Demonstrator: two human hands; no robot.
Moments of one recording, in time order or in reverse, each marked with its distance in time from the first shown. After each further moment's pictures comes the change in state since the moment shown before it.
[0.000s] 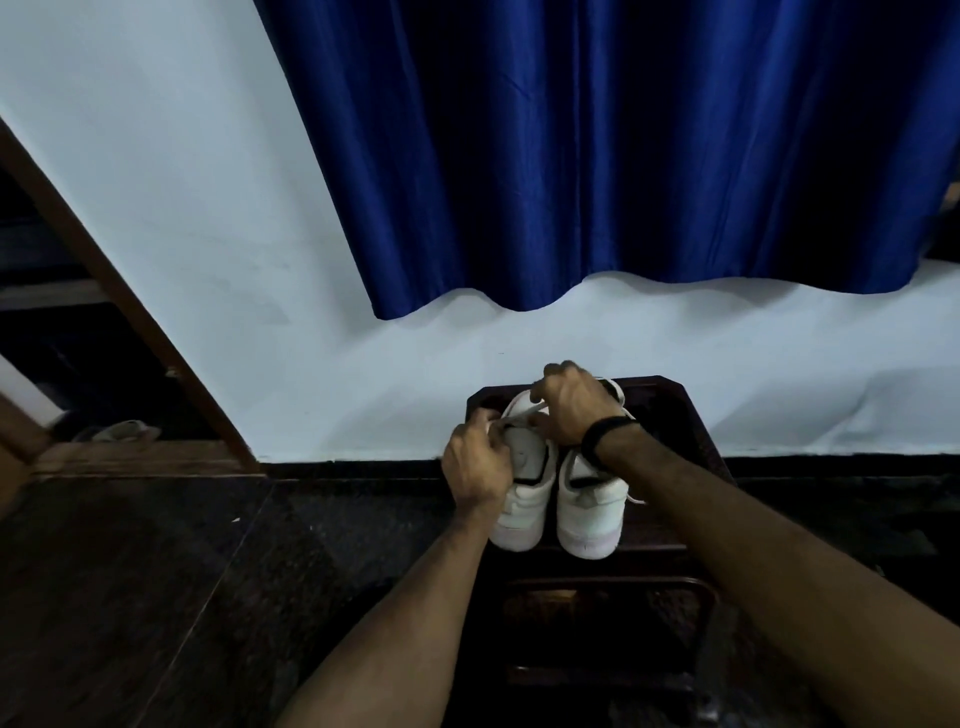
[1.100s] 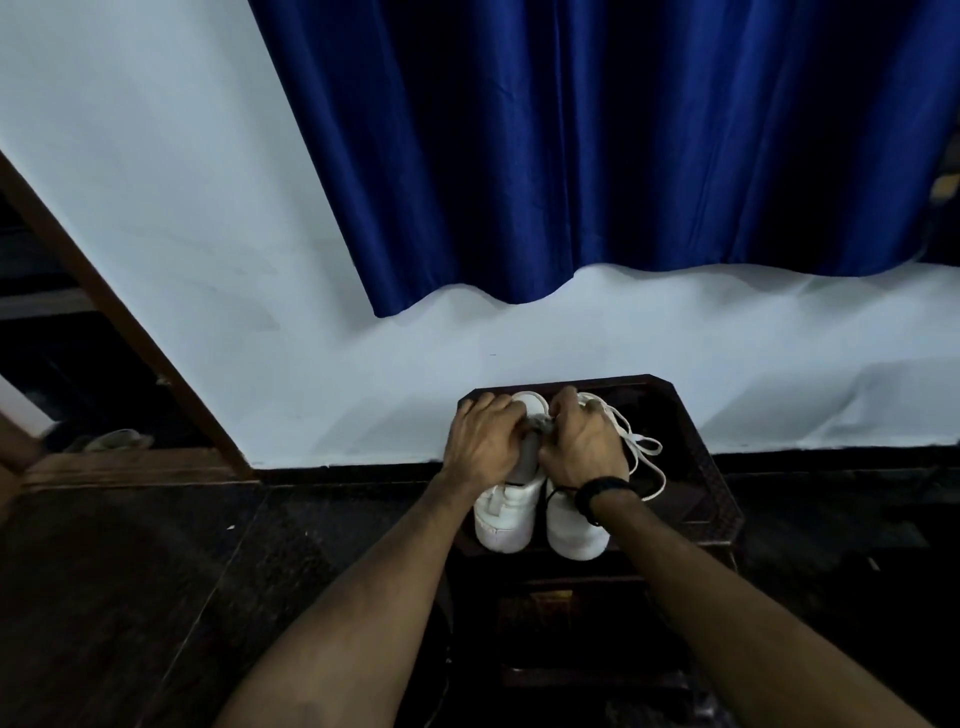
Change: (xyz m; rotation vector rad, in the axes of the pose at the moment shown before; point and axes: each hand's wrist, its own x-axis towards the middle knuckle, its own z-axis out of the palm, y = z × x) left_hand 0.028 0.010 -0.004 0.257 -0.221 0.695; right_hand -0.040 -0.004 0.047 0.386 0.331 0.362
